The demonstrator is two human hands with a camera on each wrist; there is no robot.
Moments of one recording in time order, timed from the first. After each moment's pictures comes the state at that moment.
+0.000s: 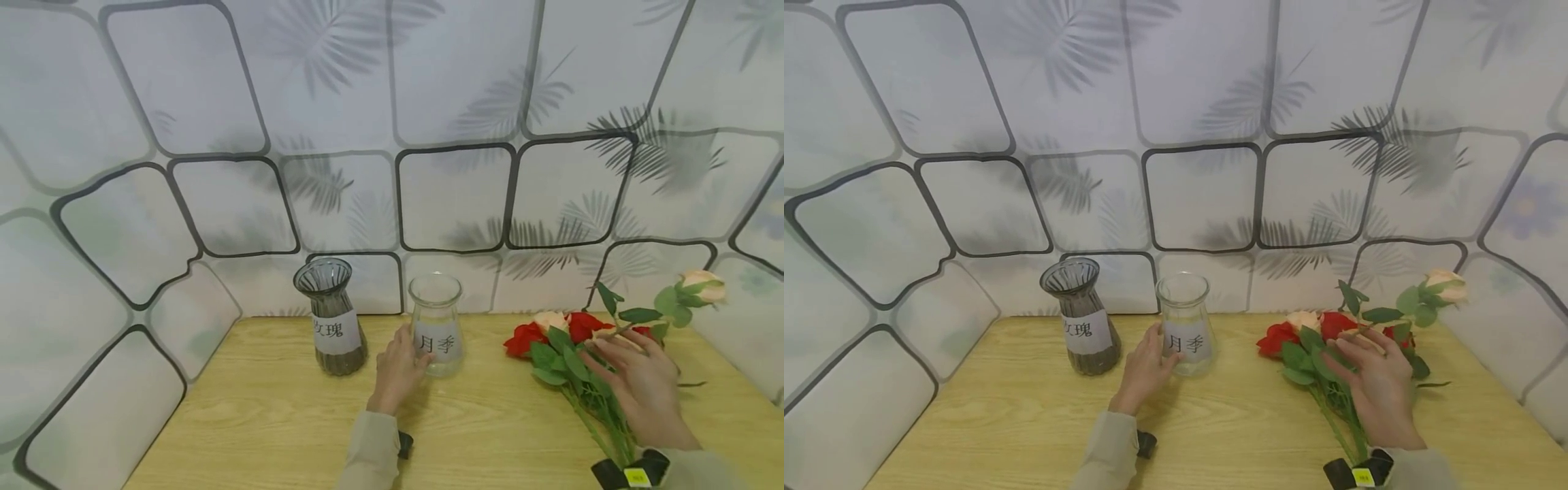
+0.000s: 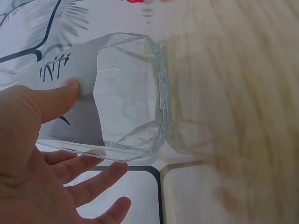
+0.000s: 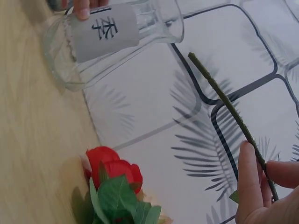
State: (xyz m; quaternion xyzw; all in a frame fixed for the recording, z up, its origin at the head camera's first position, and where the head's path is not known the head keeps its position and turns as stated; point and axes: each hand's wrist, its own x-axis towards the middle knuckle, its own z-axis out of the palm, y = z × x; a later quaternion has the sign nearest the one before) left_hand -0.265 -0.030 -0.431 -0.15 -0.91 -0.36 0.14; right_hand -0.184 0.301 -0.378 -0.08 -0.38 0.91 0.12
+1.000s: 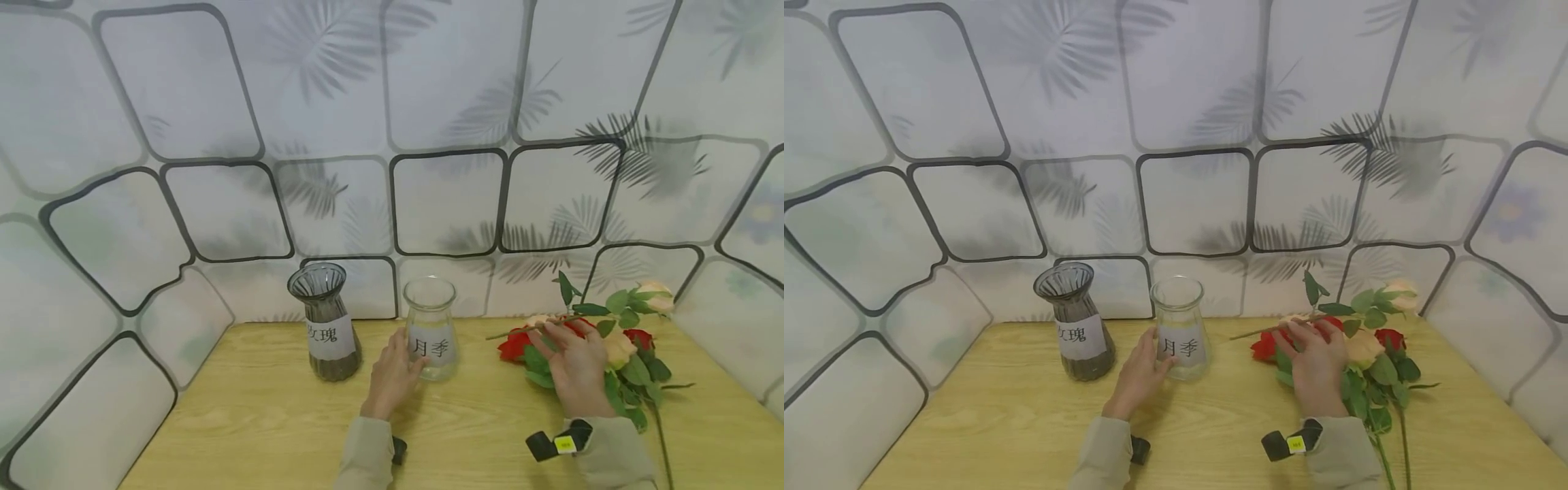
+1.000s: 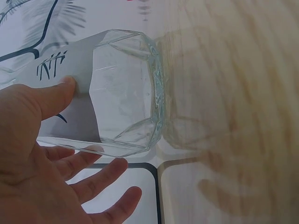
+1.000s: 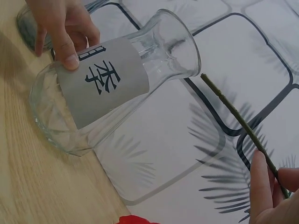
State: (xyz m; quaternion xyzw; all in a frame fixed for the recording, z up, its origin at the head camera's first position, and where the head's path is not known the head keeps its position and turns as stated) left_hand -0.263 -0.033 -0.434 -0.16 -0.90 -0.38 0.11; right_hand -0.219 0.239 -0.365 -0.13 -0.30 0.93 0.17
